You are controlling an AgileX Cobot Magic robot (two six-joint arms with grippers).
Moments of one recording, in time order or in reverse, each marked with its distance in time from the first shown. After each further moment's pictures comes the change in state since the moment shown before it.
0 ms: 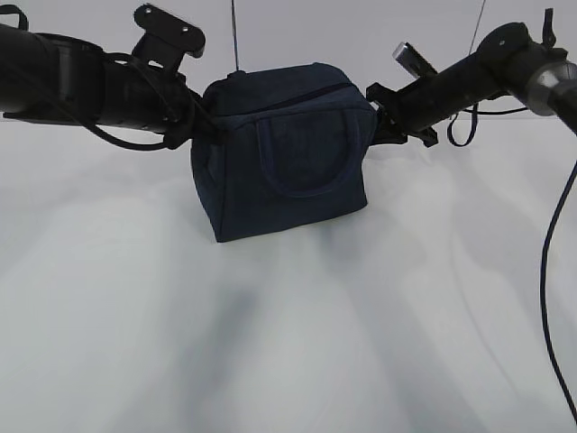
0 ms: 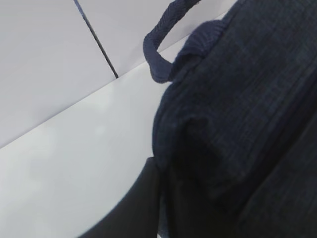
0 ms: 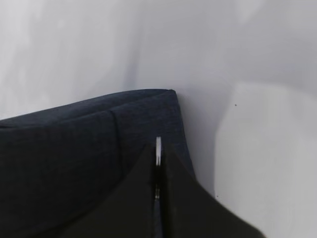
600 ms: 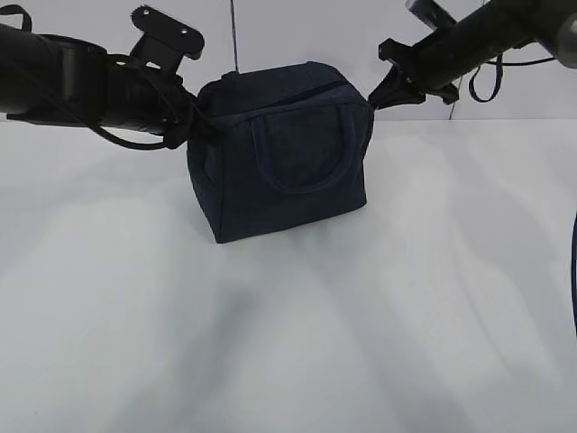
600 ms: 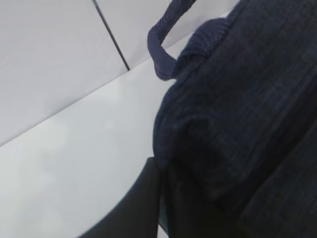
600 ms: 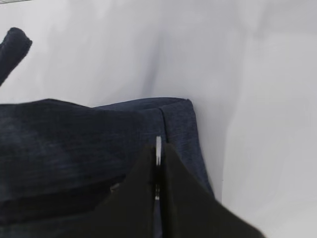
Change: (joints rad) left arm -0.002 0.000 0.002 -0.006 -0.071 -0.001; right arm 0.000 -0.136 0.000 -0.090 0.046 0.010
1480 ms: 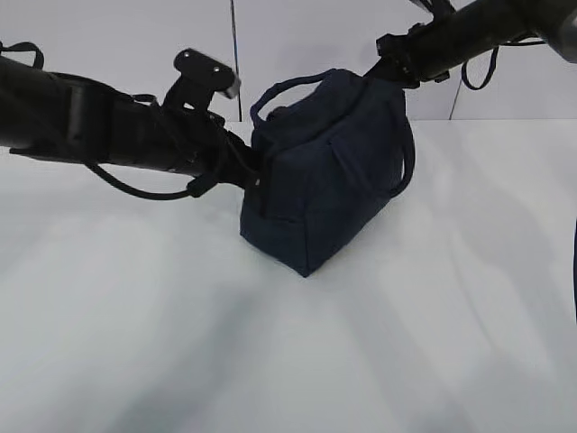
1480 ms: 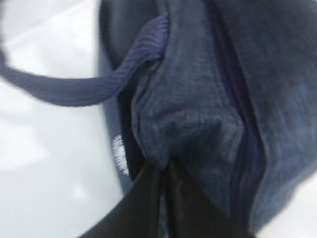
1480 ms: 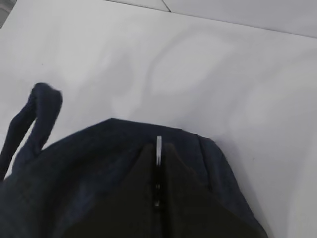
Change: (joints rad) left arm -0.031 -0.003 0.121 -0.023 0.394 -0.009; right arm 0.010 -0.011 0.008 0.099 -0.034 -0.288
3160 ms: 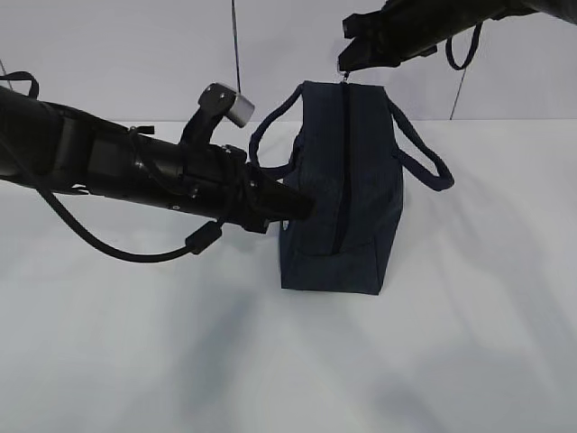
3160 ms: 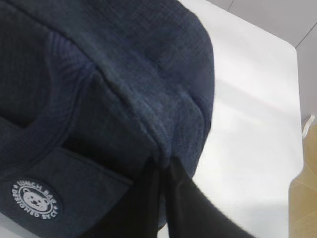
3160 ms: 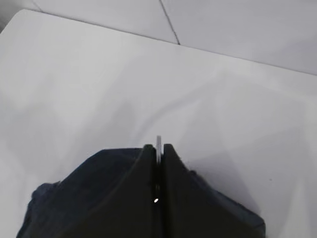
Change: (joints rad) left arm 0.006 0.000 0.087 0.086 0.469 -0.082; right arm 0.113 -0.310 0.452 -0.069 -0.333 -0.042
